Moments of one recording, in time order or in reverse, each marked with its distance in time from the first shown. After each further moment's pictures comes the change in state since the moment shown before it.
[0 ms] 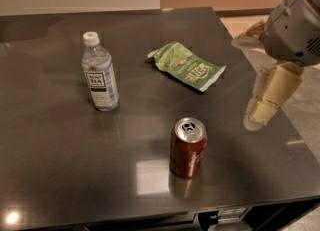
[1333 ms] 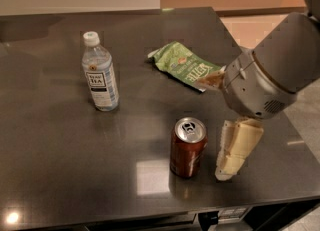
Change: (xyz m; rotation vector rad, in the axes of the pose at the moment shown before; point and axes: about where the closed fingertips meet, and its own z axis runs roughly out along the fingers) arm -0.022 0.062 0.069 -0.101 -0.059 -0.158
